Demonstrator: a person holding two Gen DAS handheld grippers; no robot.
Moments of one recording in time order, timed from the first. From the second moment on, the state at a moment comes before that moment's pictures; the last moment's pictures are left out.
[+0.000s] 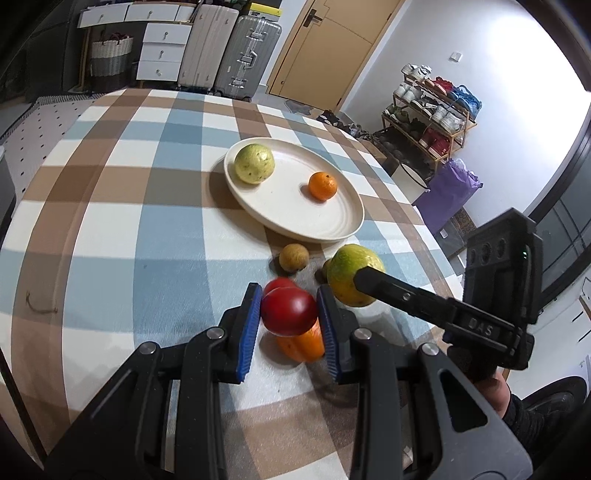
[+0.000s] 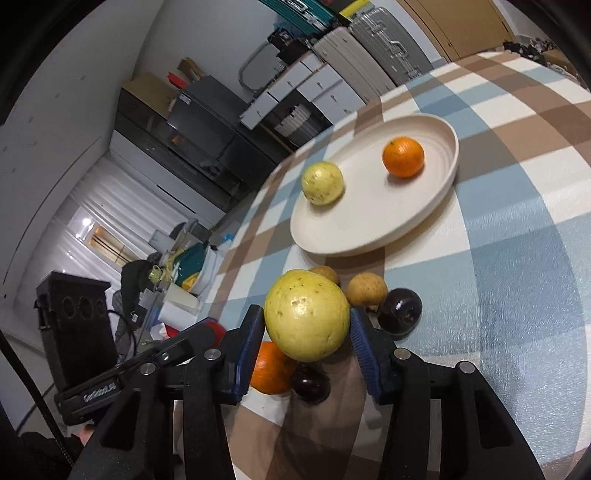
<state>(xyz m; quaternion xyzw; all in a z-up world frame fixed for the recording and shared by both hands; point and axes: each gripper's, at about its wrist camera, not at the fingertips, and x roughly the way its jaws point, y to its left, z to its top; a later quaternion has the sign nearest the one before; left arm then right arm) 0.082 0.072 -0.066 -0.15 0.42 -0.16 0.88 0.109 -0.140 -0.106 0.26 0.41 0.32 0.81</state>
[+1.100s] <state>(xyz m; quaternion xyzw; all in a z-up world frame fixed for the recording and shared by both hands) 0.252 0.031 -0.025 -0.10 0.40 -0.18 0.89 0.220 -0.184 -0.046 0.26 0.34 0.30 0.85</state>
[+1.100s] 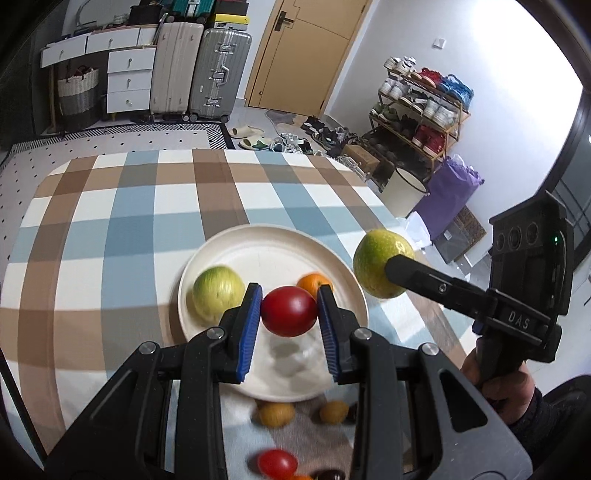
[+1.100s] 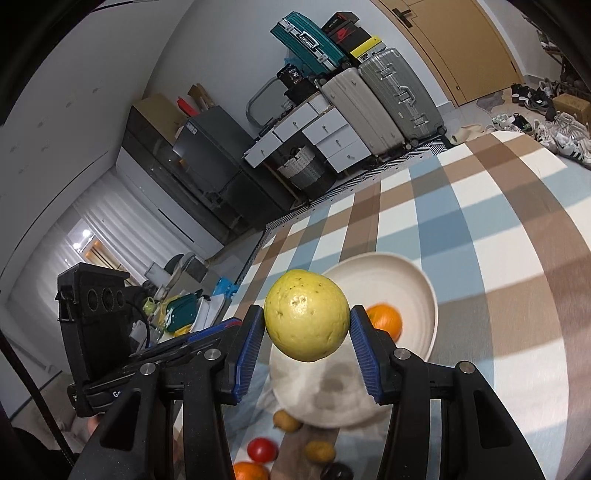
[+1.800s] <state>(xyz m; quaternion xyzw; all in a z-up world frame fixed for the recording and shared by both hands) 0.345 0.005 -0.062 -0.11 0.43 -0.19 0.87 0.291 -0.183 -0.084 0.26 0.39 0.29 0.84</state>
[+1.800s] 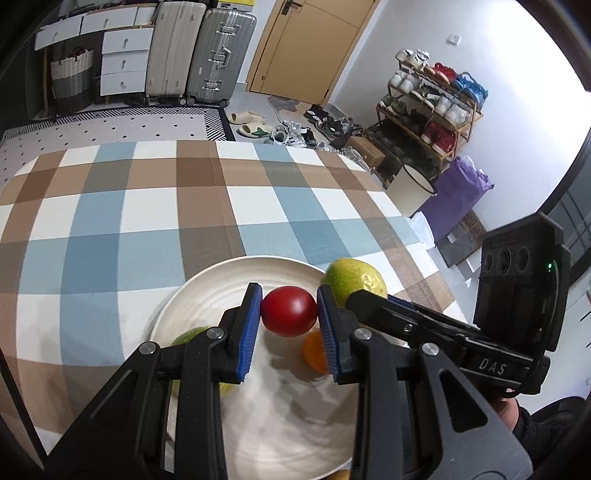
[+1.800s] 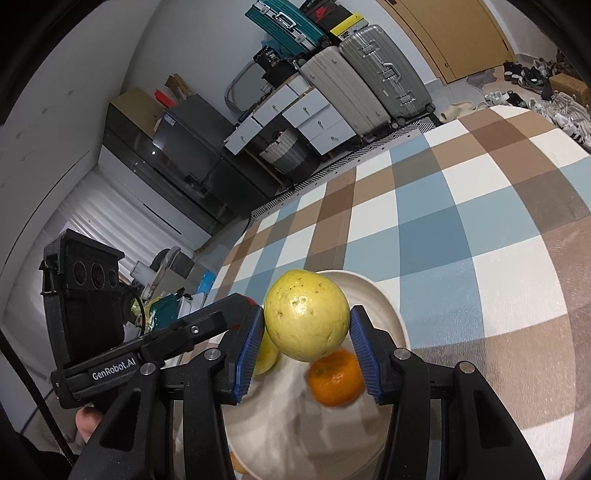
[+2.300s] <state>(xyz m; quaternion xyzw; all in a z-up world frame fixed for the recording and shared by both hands) 0.355 -0.004 -0.082 -0.12 0.45 -0.18 0.87 0.297 -0.177 -0.100 0.24 0.40 0.28 0.84</state>
